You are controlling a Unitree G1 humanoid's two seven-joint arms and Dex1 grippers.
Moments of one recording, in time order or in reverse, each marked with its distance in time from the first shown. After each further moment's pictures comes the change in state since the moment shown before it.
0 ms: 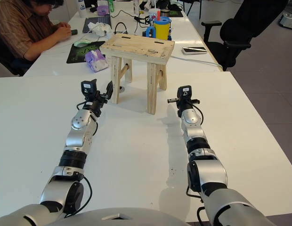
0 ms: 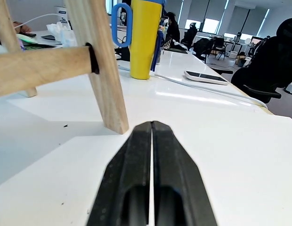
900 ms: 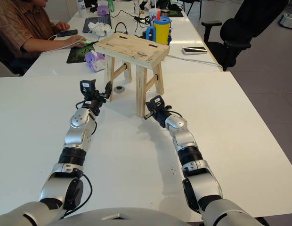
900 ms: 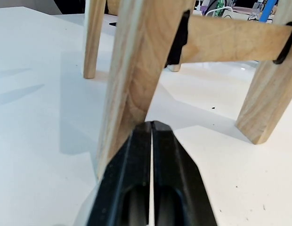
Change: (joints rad) left arm -0.033 -0.004 0.026 0.051 -0.011 0.004 -0.010; right arm 0.129 0.065 0.206 -0.348 0.000 0.306 0.364
